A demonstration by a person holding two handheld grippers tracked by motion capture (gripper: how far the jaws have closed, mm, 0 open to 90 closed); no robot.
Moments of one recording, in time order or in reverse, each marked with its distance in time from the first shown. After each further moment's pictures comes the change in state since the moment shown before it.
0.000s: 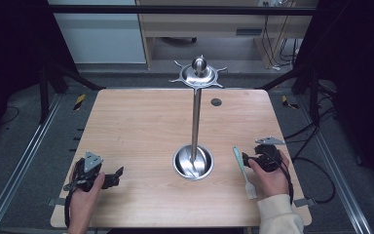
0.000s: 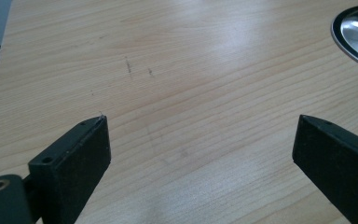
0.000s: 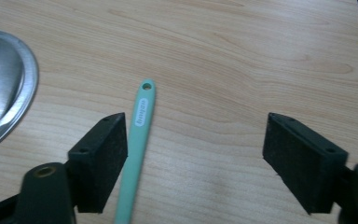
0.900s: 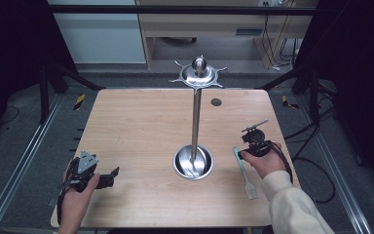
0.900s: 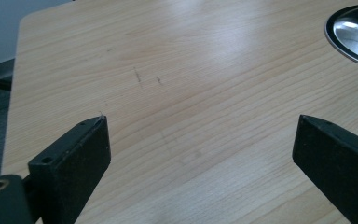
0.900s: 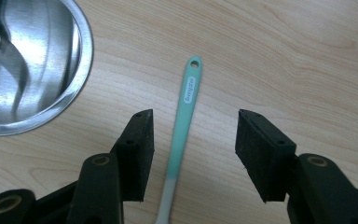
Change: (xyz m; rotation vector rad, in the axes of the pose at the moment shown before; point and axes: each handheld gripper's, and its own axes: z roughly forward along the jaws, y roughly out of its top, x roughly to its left) left arm 0.015 0.001 -0.014 -0.028 -0.017 0.051; right arm 0.027 0.060 -0.016 0.345 0.061 -0.081
